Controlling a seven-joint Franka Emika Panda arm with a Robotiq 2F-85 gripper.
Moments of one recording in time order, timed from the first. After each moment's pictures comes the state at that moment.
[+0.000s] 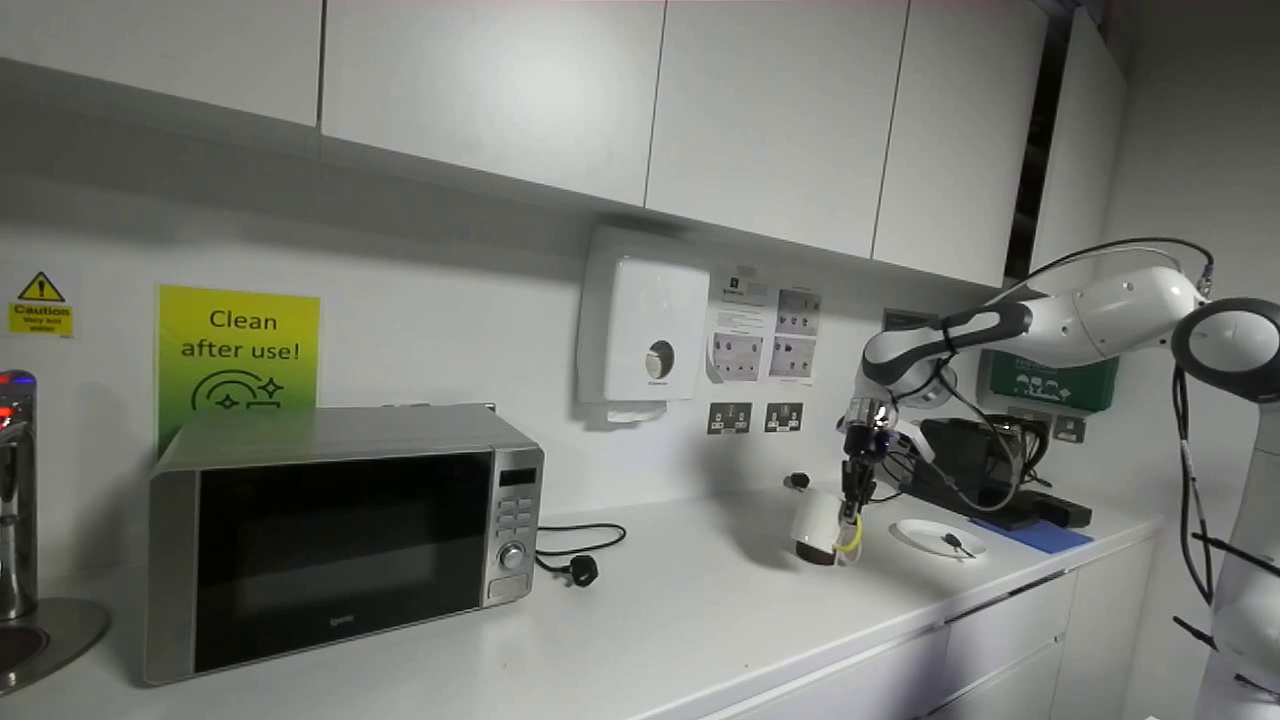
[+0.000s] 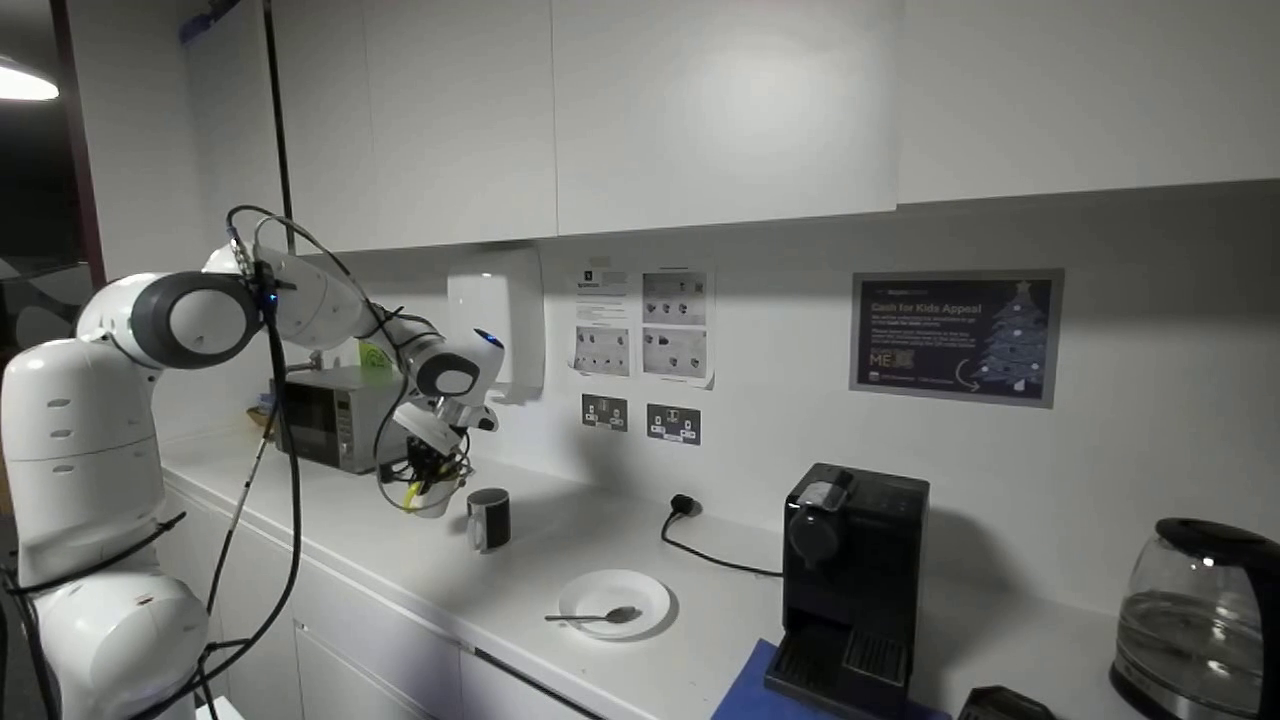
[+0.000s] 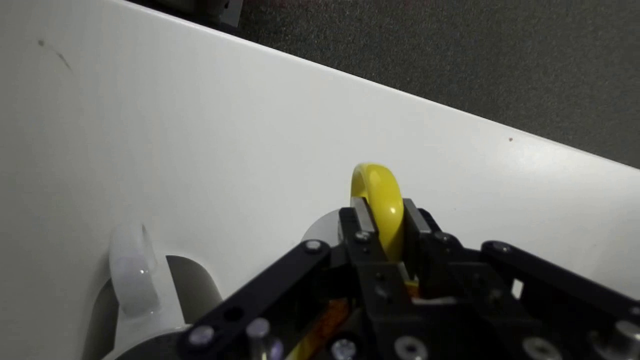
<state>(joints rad) 0.10 -0.01 0.03 -2.07 0.47 1.83 -0.35</state>
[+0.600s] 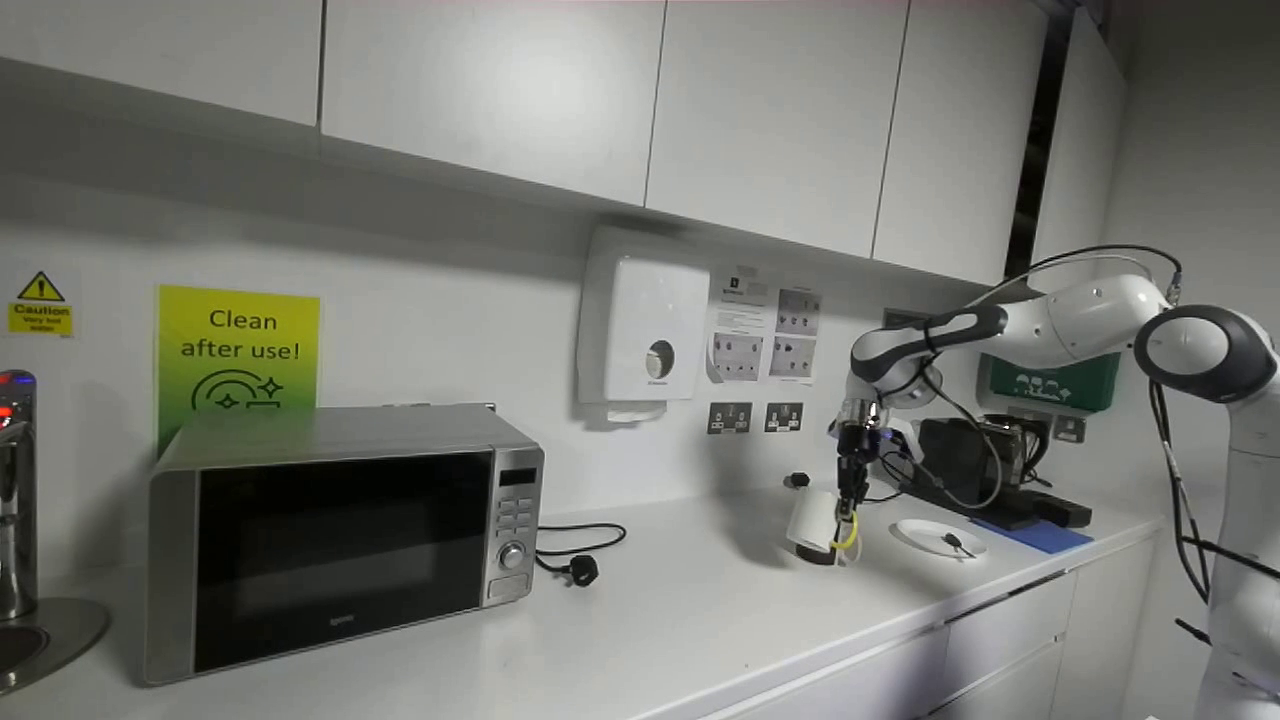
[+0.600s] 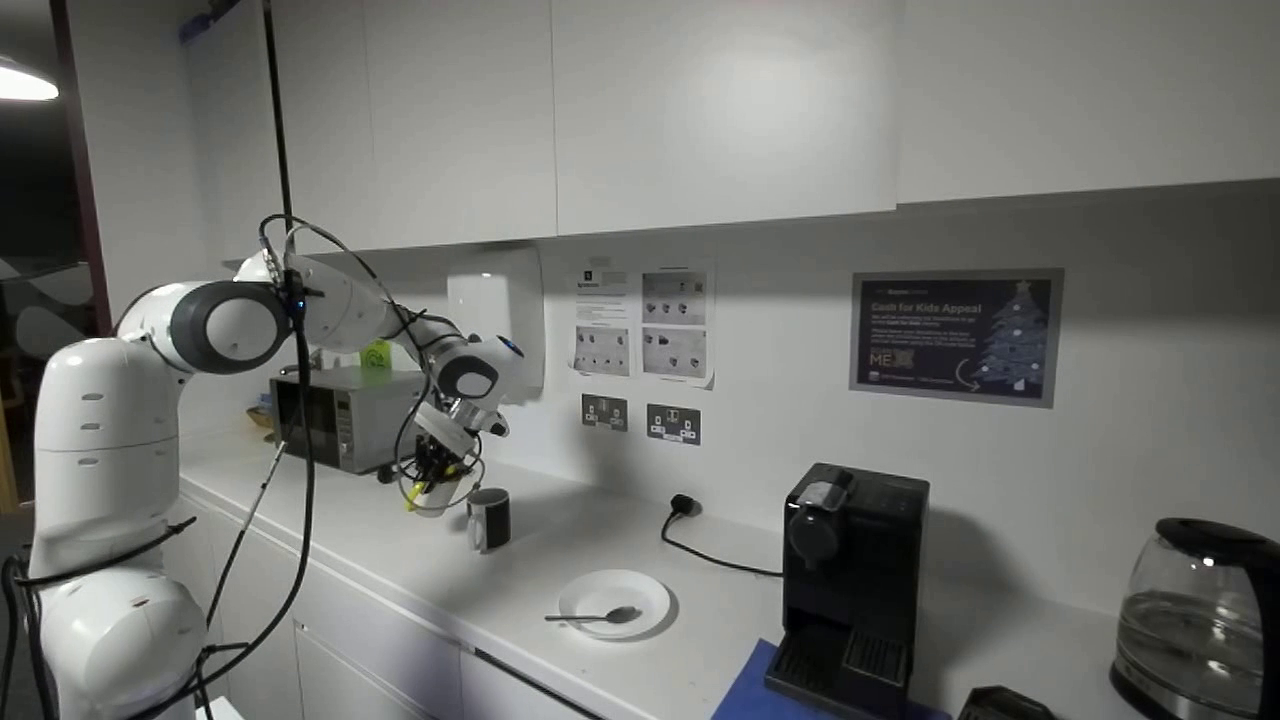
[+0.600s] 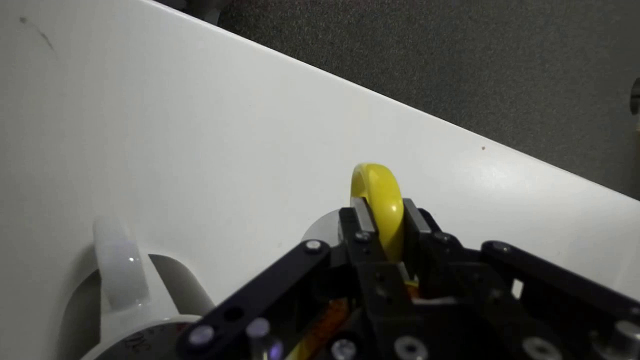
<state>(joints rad) 0.06 0.09 0.03 -1.95 0.51 1.71 -0.42</state>
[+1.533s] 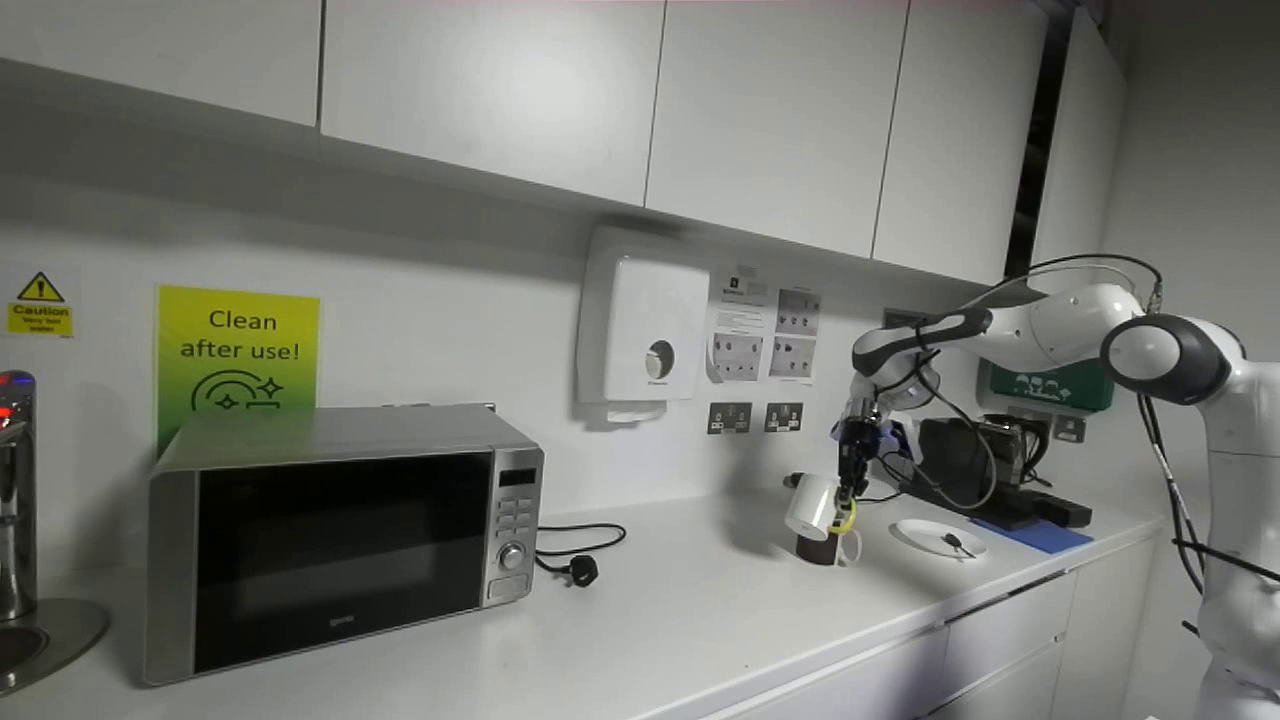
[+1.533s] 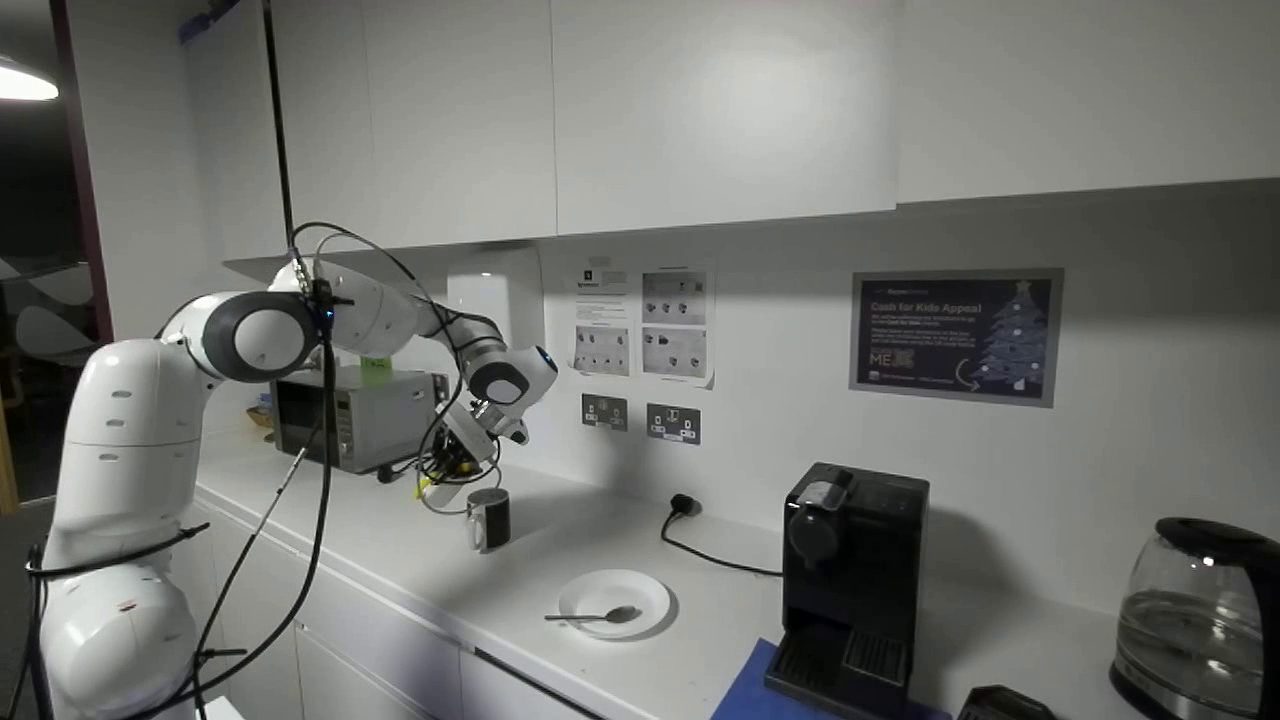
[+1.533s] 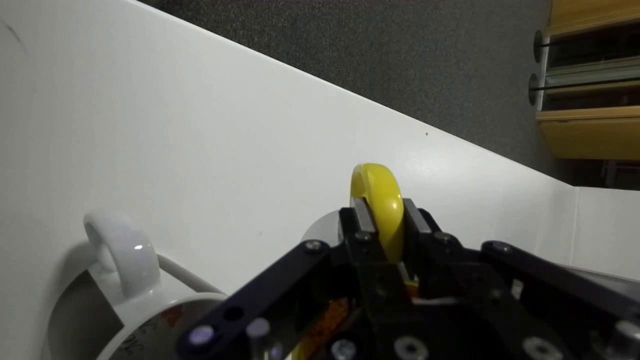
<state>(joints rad) -0.03 0.20 0.02 -1.83 0.64 1.55 -0.47</state>
